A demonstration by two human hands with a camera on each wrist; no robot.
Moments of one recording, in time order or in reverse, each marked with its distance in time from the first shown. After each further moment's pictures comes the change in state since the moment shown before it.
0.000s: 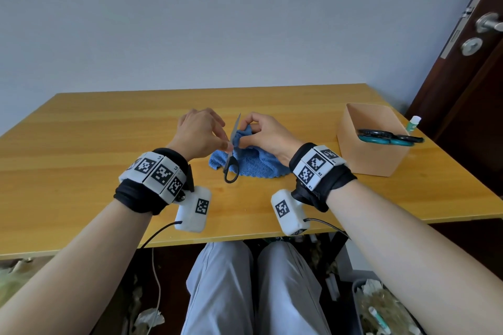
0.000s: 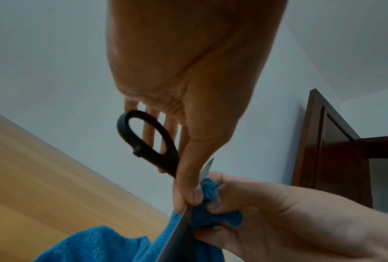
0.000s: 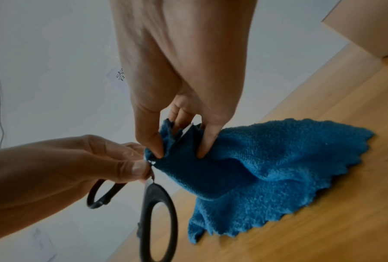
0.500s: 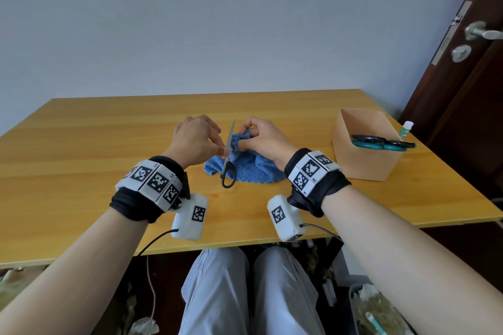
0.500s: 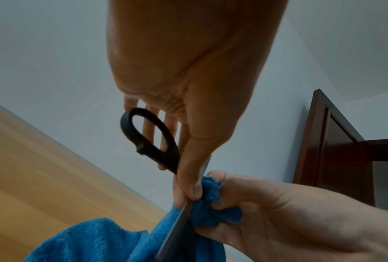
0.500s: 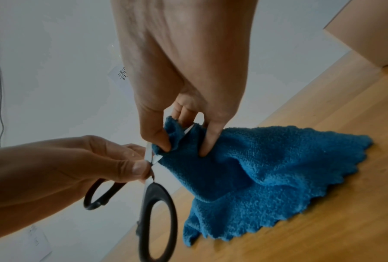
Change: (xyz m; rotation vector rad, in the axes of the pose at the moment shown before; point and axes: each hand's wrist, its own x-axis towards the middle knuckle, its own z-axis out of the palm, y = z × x) left_hand -0.002 0.003 0.003 -0.049 -0.003 -0.030; right_hand 0.001 0.001 -0.002 -0.044 0.054 -0.002
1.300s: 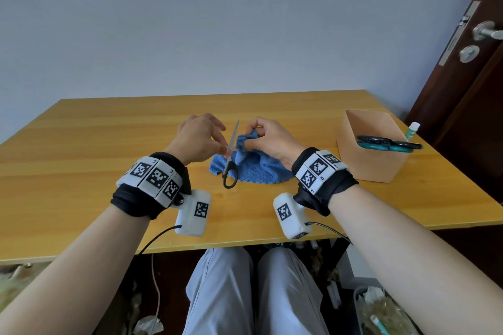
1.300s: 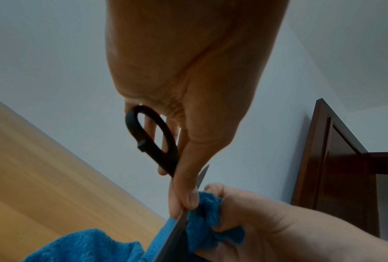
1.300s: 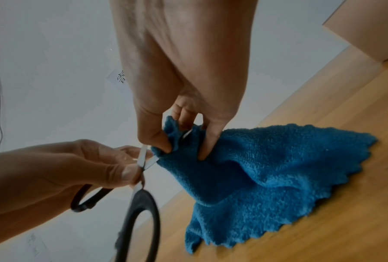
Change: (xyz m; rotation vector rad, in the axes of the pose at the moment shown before) left_hand -0.004 0.001 -0.012 -0.027 -0.045 0.025; right_hand 0.002 0.002 -0.005 0.026 -0.016 -0.009
